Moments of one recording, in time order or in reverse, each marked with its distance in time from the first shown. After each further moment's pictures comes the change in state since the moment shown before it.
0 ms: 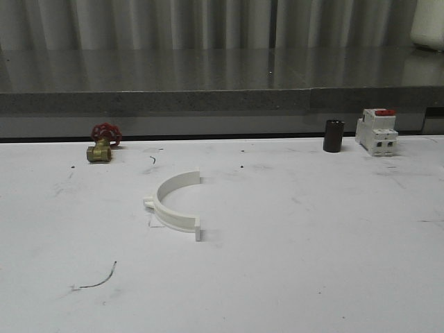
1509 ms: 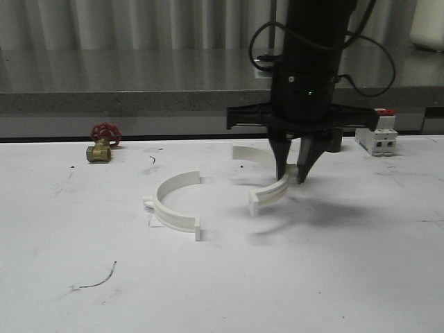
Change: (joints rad) left arm 0.000 0.000 0.000 0.000 0.000 0.000; right arm 0.865 -0.068 -0.029 -0.215 0.025 0.880
